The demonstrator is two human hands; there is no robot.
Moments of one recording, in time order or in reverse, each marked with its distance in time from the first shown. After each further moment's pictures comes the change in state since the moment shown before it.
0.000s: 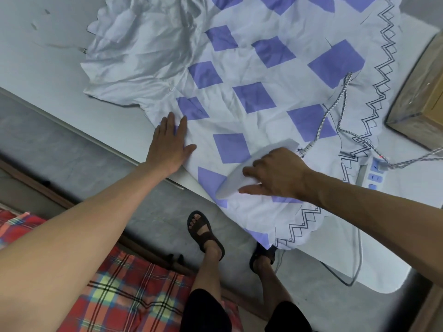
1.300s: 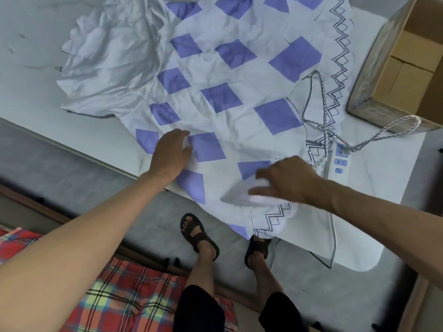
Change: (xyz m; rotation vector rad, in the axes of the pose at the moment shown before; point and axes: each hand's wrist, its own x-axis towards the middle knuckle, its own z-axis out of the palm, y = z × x) left_hand -0.023 0.088 -0.014 -0.253 0.077 -0.027; right_hand -0.093 0.002 -0.032 0.220 -0.214 0.371
